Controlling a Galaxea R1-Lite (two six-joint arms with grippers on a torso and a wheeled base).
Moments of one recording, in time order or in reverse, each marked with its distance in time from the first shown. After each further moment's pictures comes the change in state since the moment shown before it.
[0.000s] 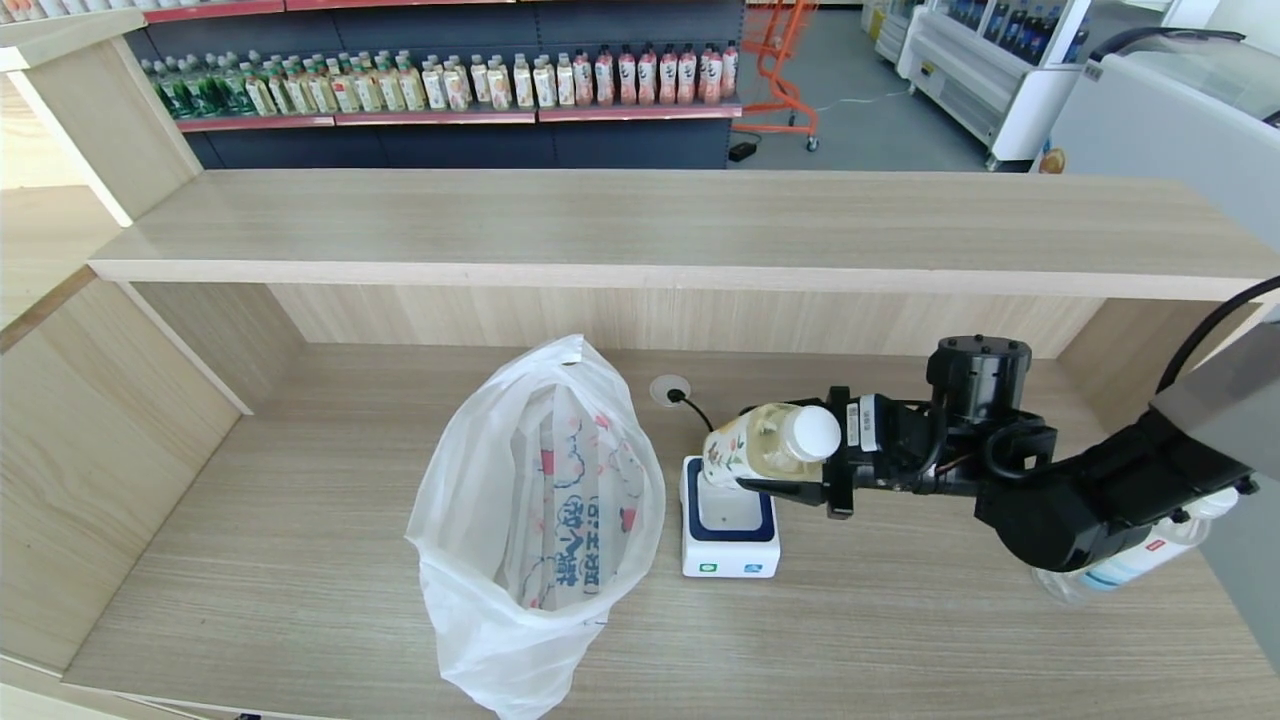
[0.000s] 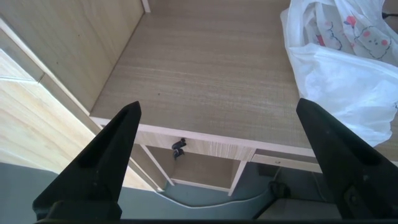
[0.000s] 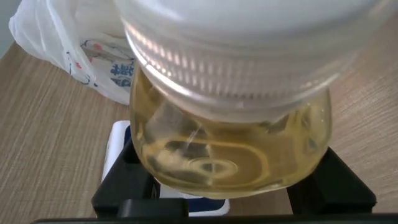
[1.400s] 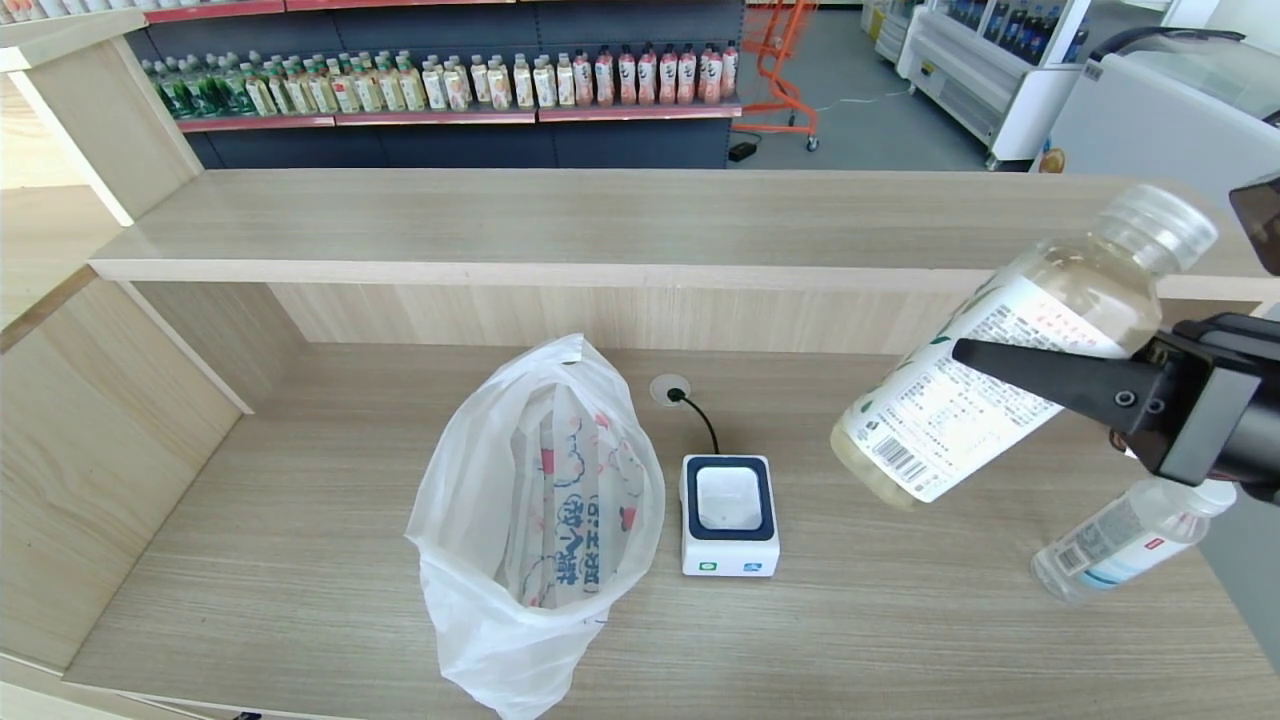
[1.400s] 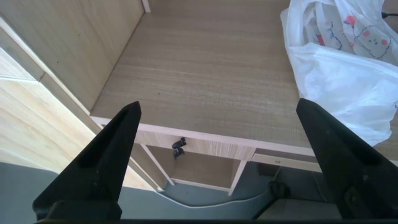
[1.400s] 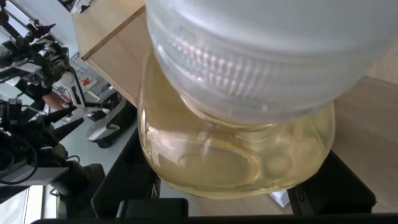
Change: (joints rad) left arm 0.000 0.000 0.000 0.000 0.000 0.000; right arm -0.018 -0.780 0.253 0.242 -0.289 1.135
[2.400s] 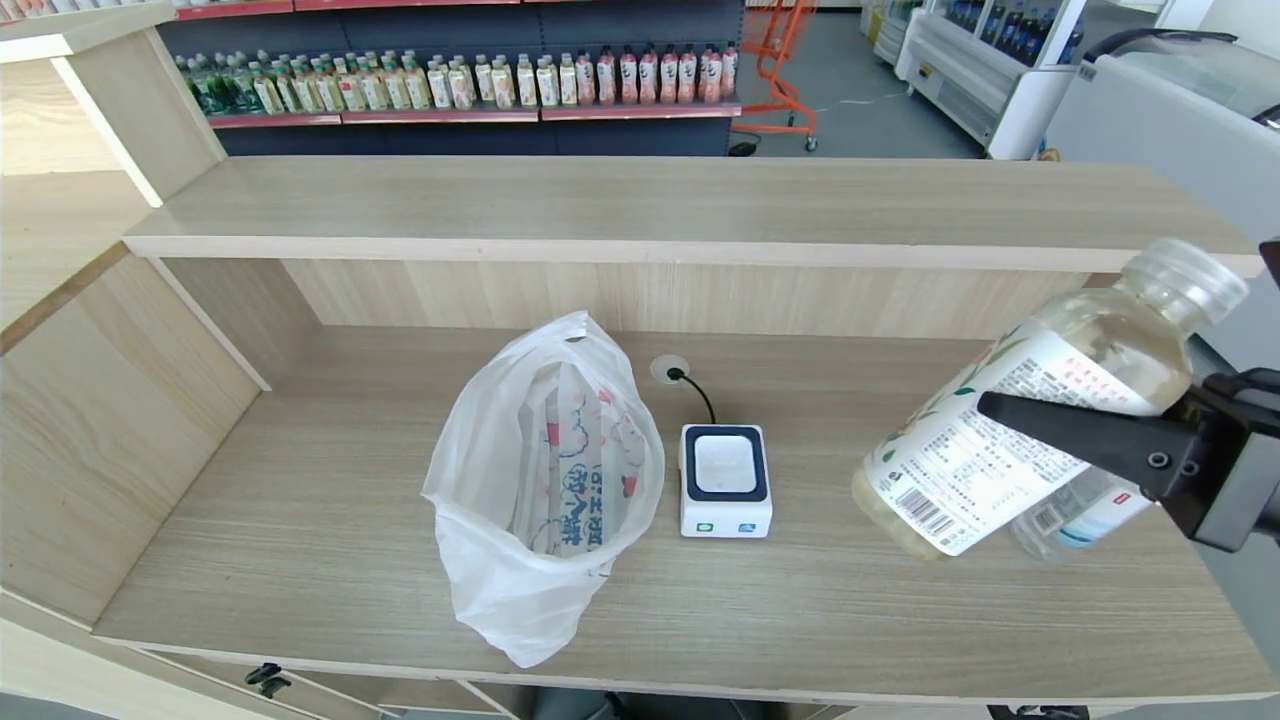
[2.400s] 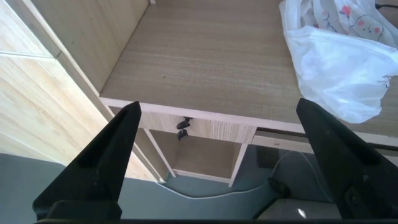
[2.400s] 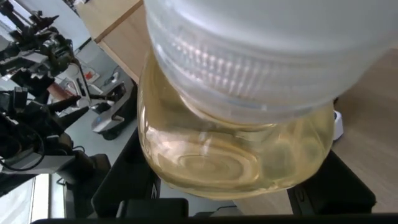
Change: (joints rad) left arm 0.000 0.000 0.000 0.000 0.000 0.000; right arm -0.021 -0.066 0.102 0.001 -0.004 0.001
